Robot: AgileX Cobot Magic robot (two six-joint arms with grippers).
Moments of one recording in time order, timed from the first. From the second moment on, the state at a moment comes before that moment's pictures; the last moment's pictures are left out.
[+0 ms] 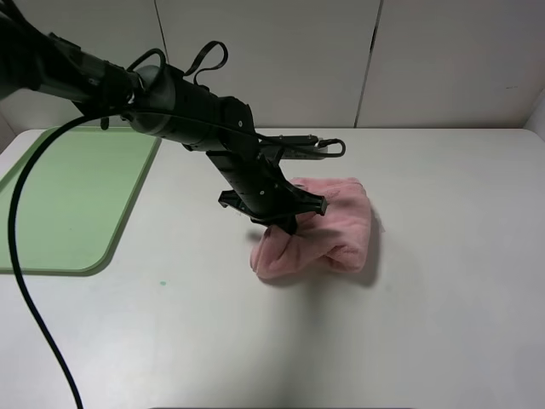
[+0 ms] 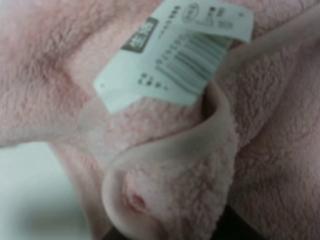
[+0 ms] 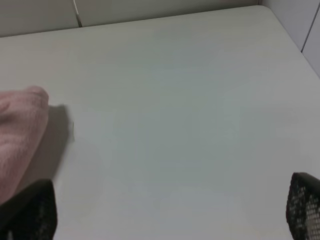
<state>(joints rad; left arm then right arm) -0.69 2.17 -1.39 -0.32 0.43 -0.02 -0.09 -0.01 -0.49 -0.02 1.02 0.03</state>
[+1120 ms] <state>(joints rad) -0.39 1.86 -1.38 0.05 0.83 -0.08 -0.09 -0.01 -0.49 -0.02 1.02 0.03</state>
